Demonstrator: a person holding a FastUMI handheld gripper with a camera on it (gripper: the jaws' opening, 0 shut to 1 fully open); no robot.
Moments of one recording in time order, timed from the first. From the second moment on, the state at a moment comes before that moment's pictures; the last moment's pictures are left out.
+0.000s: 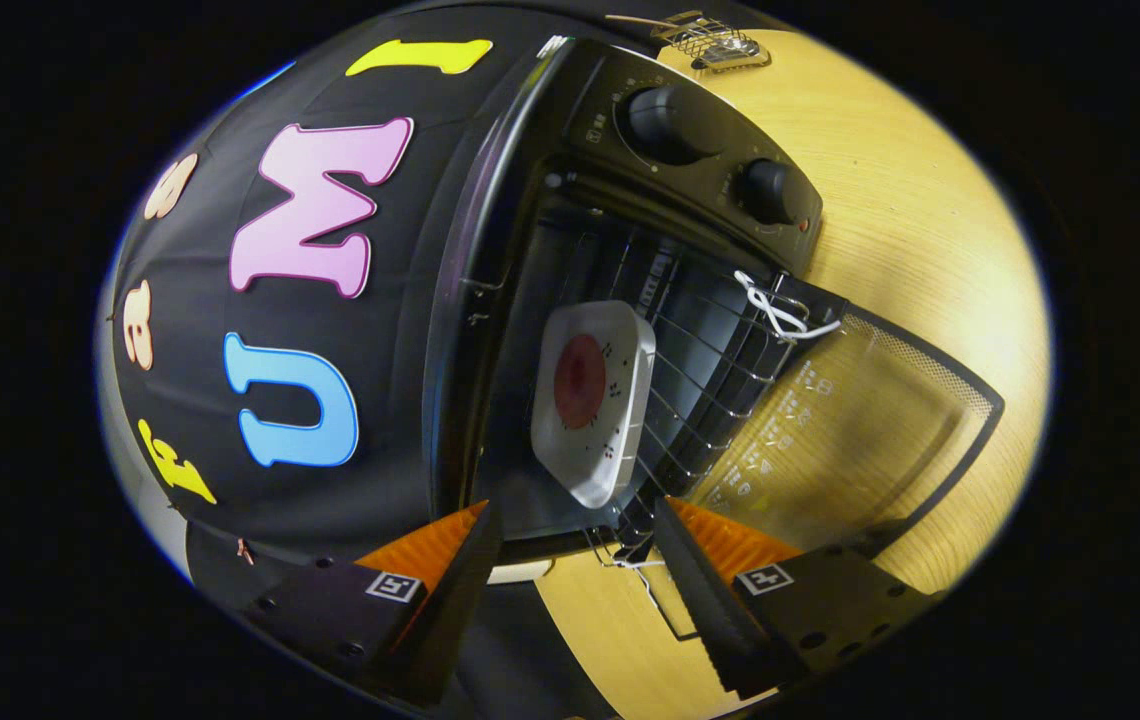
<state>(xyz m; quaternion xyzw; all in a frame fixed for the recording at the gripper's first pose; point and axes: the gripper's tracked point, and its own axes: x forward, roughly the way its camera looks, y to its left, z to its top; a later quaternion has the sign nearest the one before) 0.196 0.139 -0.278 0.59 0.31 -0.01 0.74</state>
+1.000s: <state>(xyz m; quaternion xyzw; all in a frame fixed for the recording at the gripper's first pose) 0.070 0.139 -0.260 0.08 0.27 0.06 0.96</state>
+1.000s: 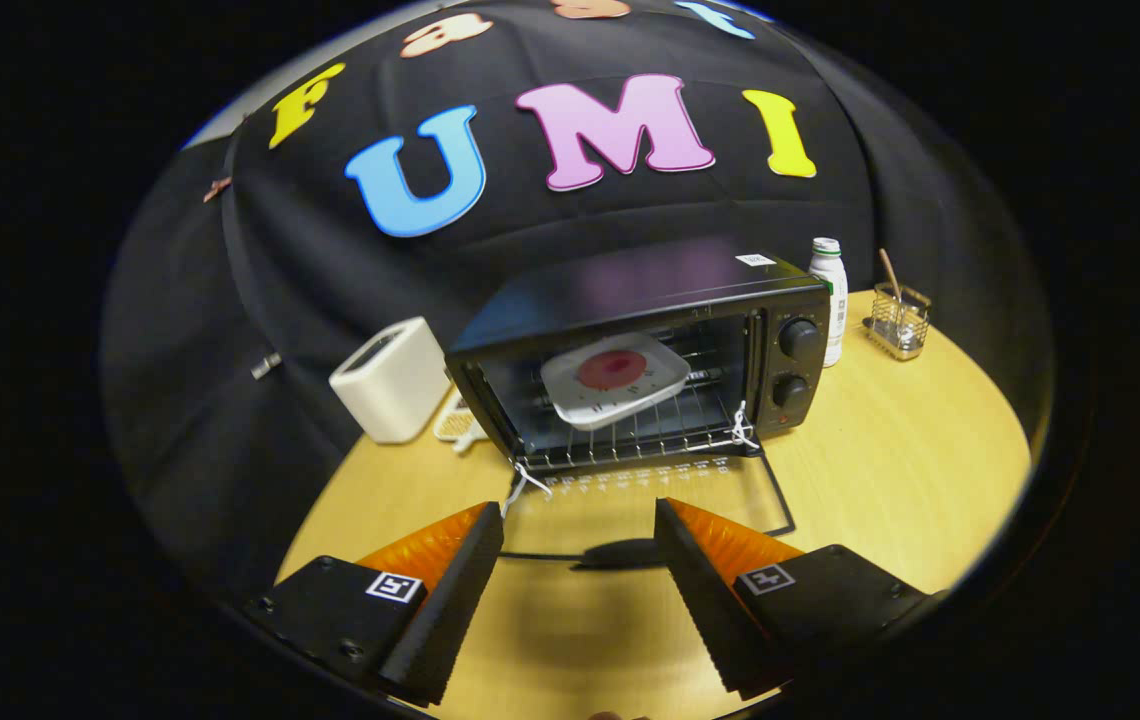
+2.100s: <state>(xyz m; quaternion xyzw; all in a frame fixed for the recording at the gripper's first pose) 0.073 0.107 -0.395 0.01 0.43 -0.03 0.90</state>
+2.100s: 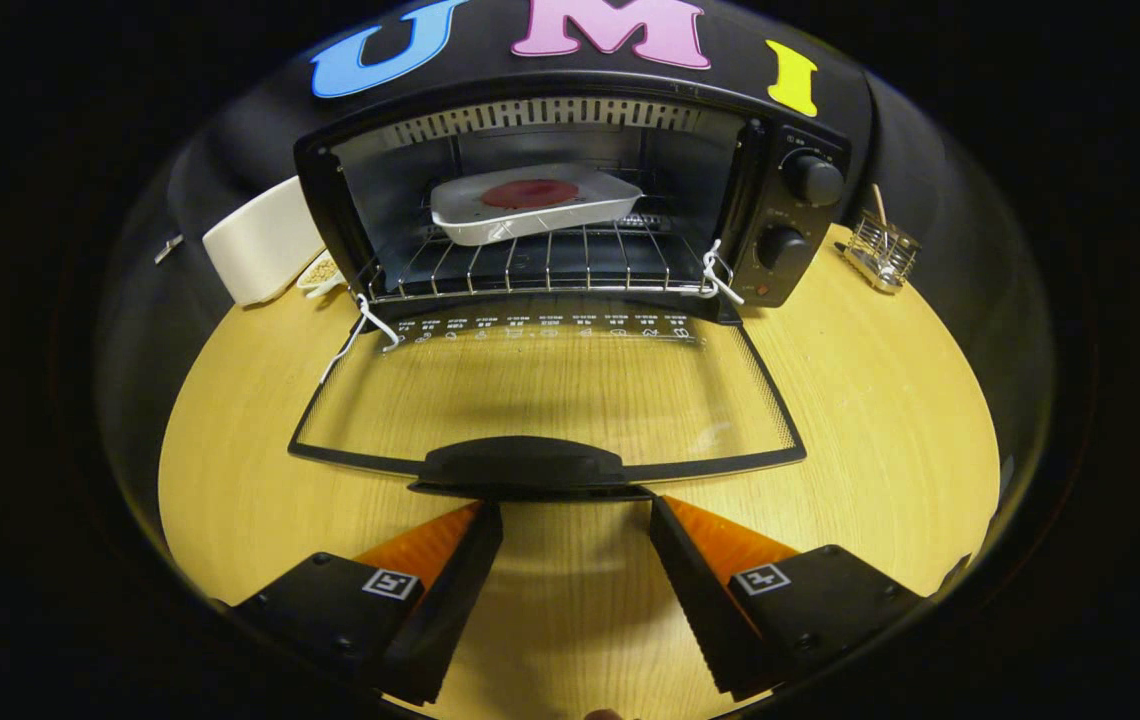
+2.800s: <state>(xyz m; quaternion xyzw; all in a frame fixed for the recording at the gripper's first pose) 0.133 0.104 -0.253 -0.05 0.28 0.05 0.96</state>
